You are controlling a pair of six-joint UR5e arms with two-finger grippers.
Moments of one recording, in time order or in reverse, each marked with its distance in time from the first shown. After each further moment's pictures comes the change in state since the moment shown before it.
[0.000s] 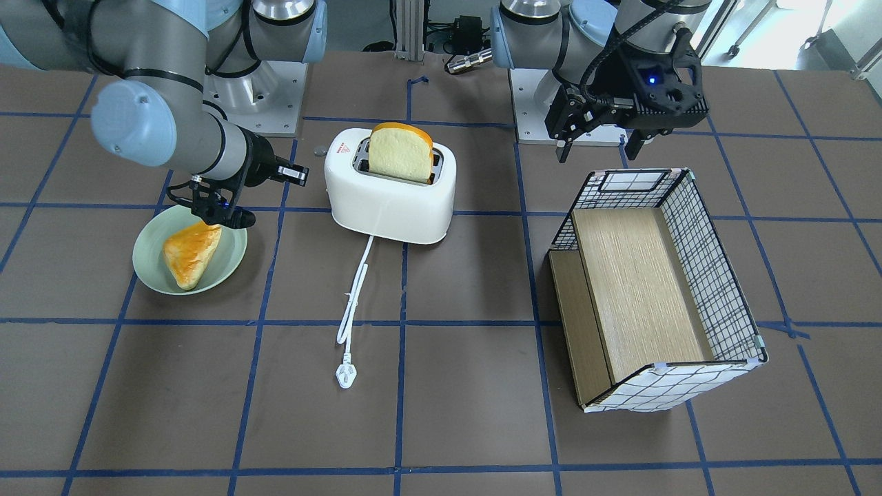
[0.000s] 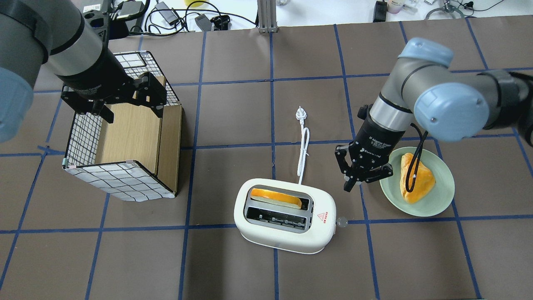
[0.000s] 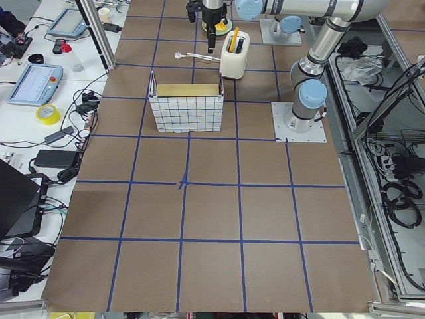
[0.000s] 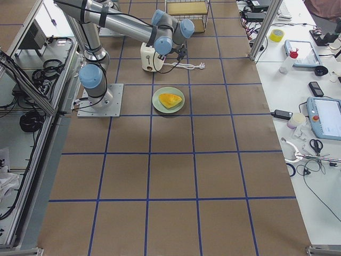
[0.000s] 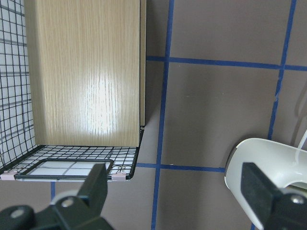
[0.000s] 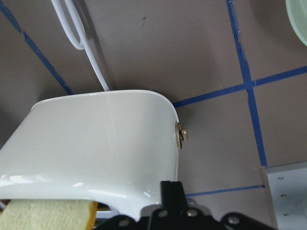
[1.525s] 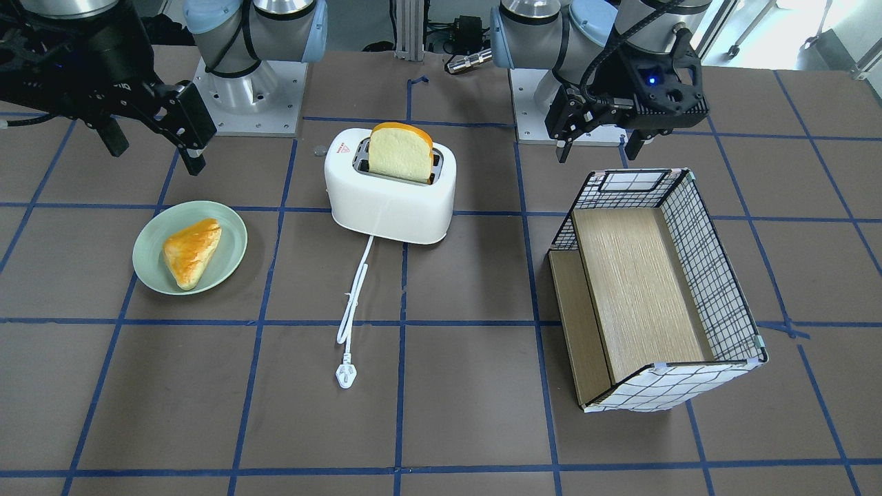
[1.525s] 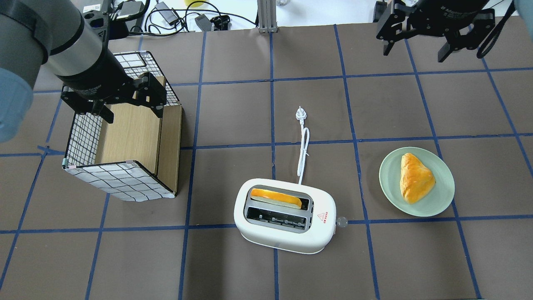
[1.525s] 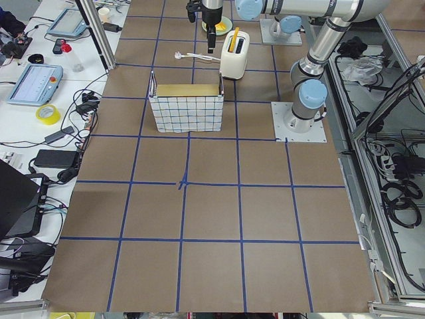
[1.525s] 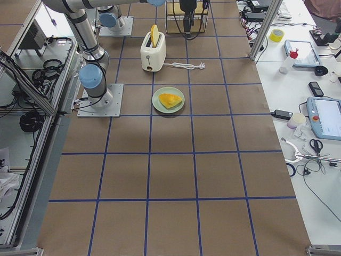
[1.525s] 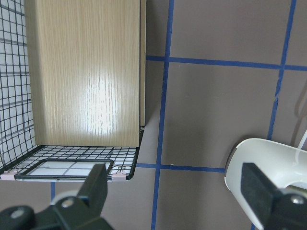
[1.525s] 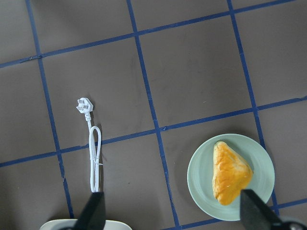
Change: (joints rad) left arm 0.000 0.000 0.000 0.000 0.000 0.000; right arm 0.009 -0.109 -0.298 -0.250 -0.297 -0.111
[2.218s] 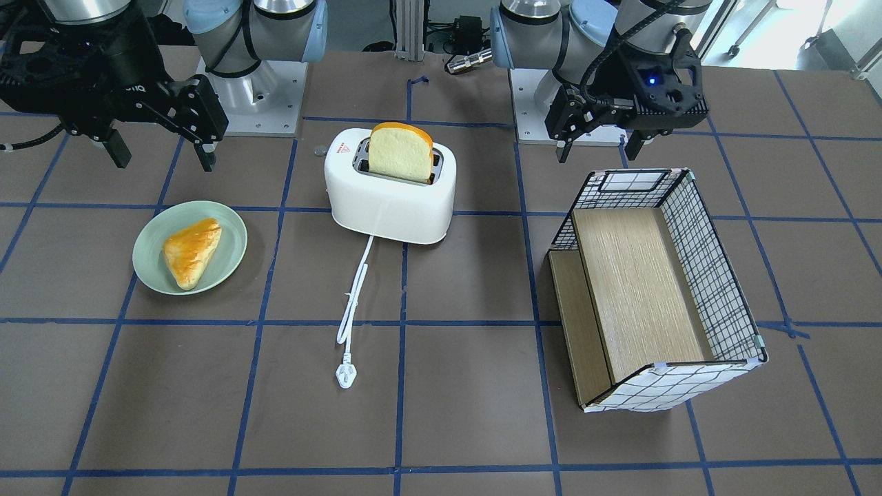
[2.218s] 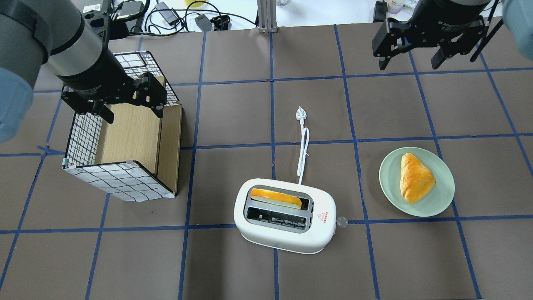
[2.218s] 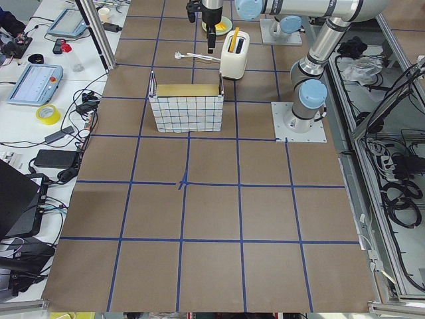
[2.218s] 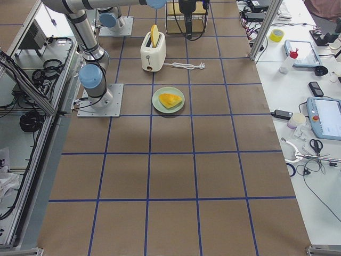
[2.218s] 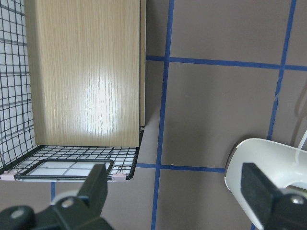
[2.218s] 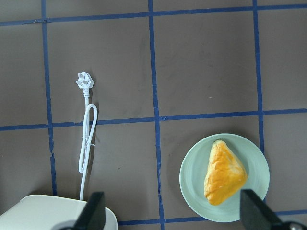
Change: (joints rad) left arm 0.000 0.000 0.000 0.000 0.000 0.000; right arm -0.001 0.003 0.048 0.004 0.002 -0.135
